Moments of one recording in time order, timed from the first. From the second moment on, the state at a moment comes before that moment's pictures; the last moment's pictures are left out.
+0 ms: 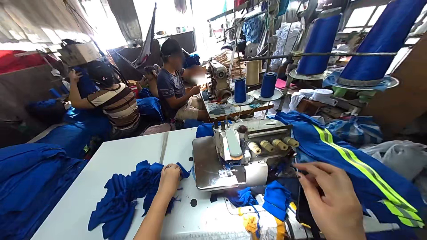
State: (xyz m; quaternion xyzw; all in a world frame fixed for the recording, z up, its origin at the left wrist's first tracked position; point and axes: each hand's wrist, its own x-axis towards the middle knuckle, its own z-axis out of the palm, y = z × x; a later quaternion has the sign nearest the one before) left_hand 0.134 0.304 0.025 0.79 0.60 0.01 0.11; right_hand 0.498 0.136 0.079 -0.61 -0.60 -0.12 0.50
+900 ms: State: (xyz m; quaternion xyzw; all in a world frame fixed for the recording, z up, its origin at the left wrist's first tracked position) left_hand 0.143 0.133 0.039 0.43 0.51 0.44 0.60; right_hand 0.346 0.136 0.028 -0.40 -0.72 0.40 0.40
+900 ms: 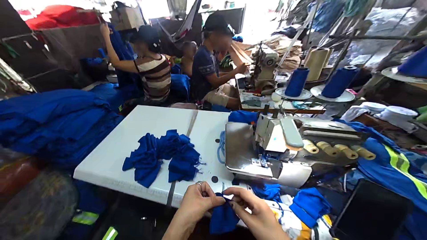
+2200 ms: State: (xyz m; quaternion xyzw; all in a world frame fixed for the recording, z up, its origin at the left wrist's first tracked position) left_hand 0.178 0.095 0.018 0.54 0.60 0.52 0.27; right_hand 0.307 0.142 0.001 -0.50 -0.68 0.21 0.49
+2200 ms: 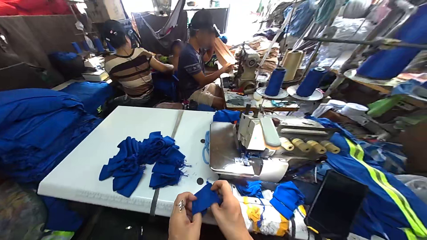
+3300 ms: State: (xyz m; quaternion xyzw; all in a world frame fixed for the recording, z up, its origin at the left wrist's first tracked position) left_hand 0.148 0.126 0.020 0.39 0.42 0.61 0.55; right_hand 0.314 0.118 0.027 -0.12 -0.36 0.89 0.27
